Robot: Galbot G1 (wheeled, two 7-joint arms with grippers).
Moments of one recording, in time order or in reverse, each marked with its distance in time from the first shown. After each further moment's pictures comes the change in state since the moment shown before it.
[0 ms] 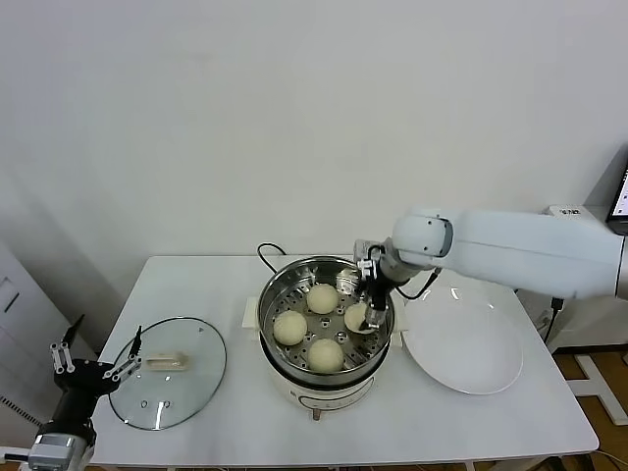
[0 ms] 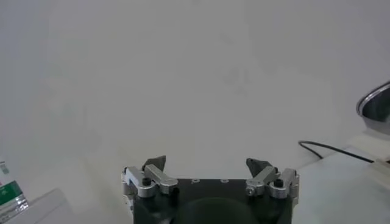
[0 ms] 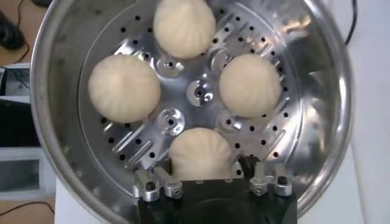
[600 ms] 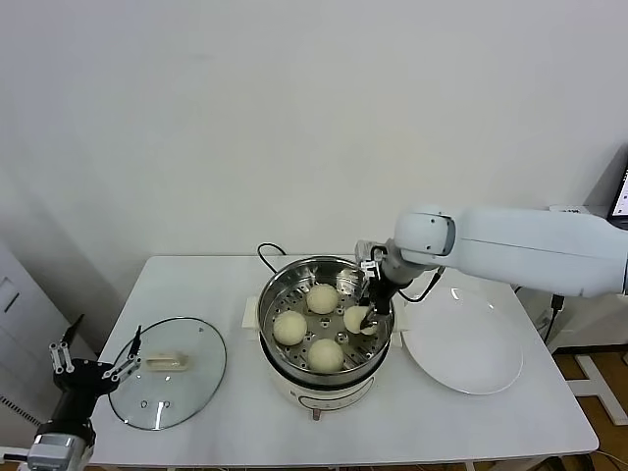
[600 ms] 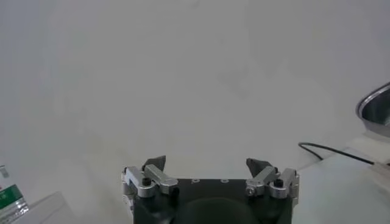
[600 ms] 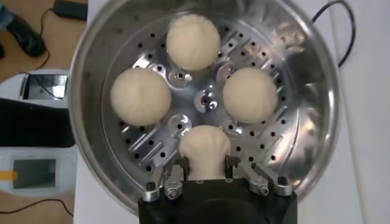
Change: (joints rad) left arm 0.001 0.001 -0.003 -0.001 0.001 0.002 0.000; right arm 0.001 0.007 -0.053 0.033 -0.046 0.007 -0.033
